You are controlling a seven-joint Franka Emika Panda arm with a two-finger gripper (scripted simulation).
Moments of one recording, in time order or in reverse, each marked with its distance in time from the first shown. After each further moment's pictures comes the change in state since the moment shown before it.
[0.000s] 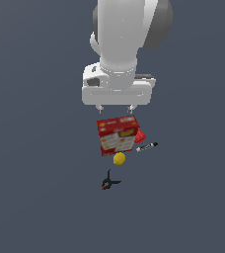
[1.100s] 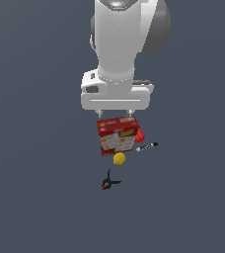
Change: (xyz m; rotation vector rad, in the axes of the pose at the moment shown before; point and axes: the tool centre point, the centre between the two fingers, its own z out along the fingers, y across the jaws) arm 0.006 0.002 0.012 0.014 -0.025 0.007
